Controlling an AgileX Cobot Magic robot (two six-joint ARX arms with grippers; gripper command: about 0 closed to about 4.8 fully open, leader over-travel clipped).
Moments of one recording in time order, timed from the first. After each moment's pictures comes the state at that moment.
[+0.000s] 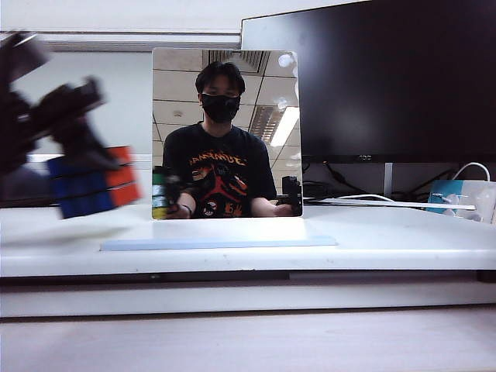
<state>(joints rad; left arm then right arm) -0.64 1.14 0.22 0.68 -0.29 -0.46 0.00 0.00 0.01 -0.02 0.00 -0.02</state>
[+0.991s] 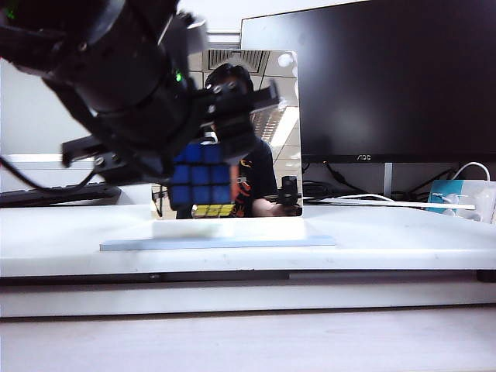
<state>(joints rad) -1.03 1.53 0.63 0.49 -0.79 -0.54 0.00 0.00 0.01 -0.02 -0.27 -0.01</state>
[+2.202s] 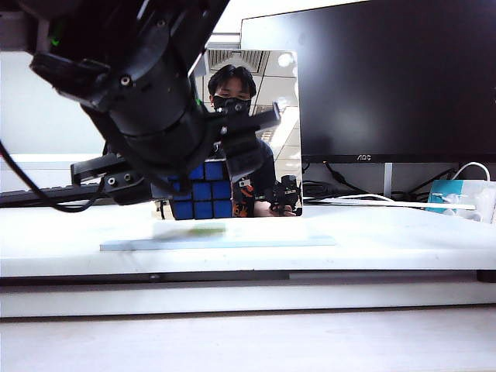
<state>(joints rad) -1.01 1.62 0.70 0.45 -0.84 -0.64 0.00 0.00 0.01 0.03 -0.69 0.03</state>
